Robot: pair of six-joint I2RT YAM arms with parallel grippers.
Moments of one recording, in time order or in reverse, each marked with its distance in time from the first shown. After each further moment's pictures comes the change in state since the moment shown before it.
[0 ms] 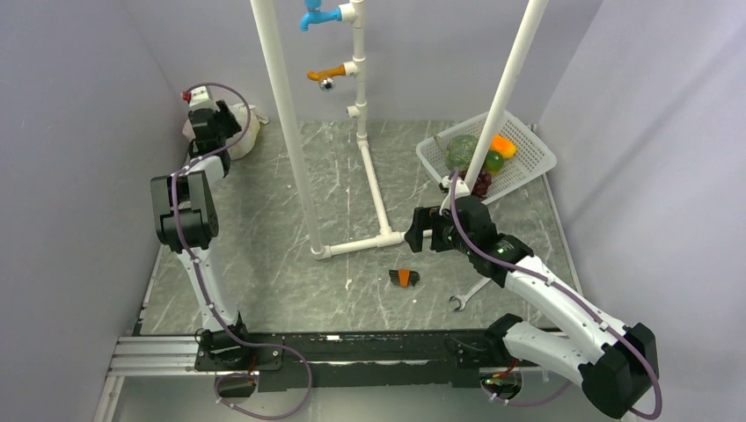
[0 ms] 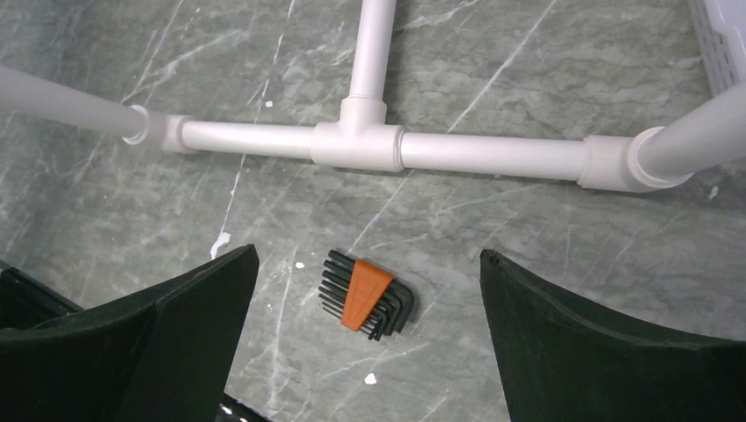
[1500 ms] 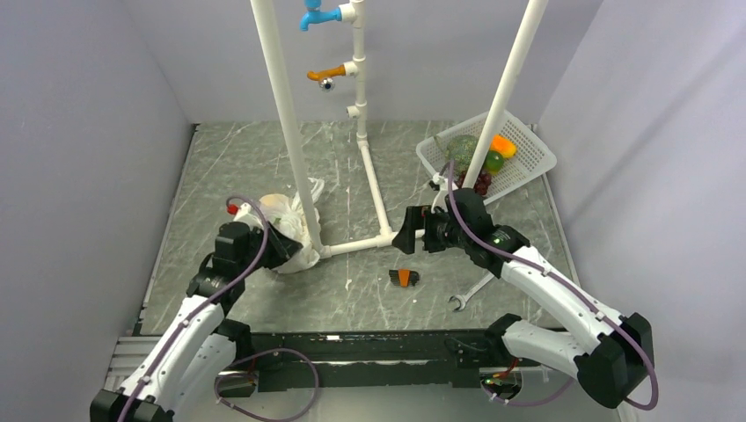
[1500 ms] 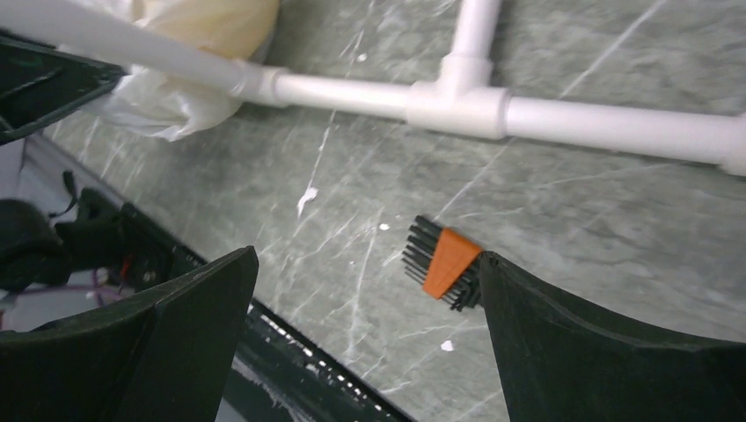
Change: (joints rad) left arm -0.388 -1.460 -1.106 -0.768 0.278 -0.469; right arm 0.001 0.058 0.092 -0.084 -0.172 0.081
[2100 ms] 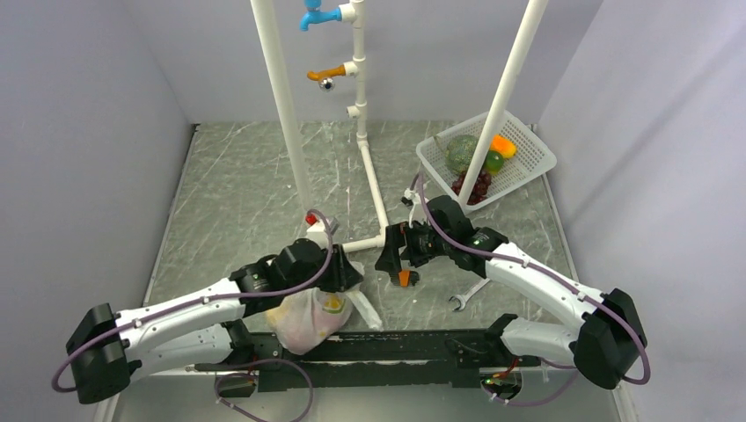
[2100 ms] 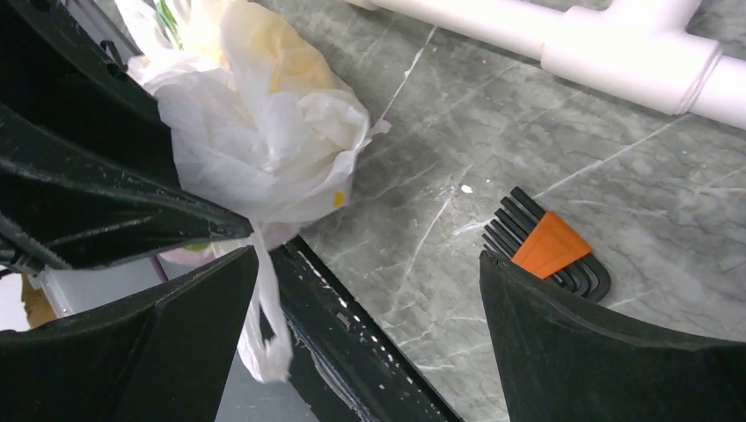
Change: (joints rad) left arm -0.773 0.212 0.108 0.084 -0.274 -0.130; right arm 0.098 0.113 -0.047 0.093 -0.225 -0.028
